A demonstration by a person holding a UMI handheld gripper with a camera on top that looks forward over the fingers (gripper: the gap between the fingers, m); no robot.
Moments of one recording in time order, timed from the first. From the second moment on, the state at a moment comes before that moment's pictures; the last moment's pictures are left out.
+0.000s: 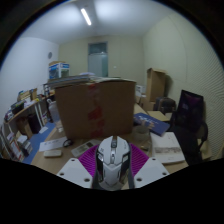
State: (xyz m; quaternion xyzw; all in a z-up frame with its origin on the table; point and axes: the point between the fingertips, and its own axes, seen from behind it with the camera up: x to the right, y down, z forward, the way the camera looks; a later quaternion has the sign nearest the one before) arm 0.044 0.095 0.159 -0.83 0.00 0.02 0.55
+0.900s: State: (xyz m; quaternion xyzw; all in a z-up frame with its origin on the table) arm -0.043 -0.044 0.086 -0.90 -0.02 0.16 0.41
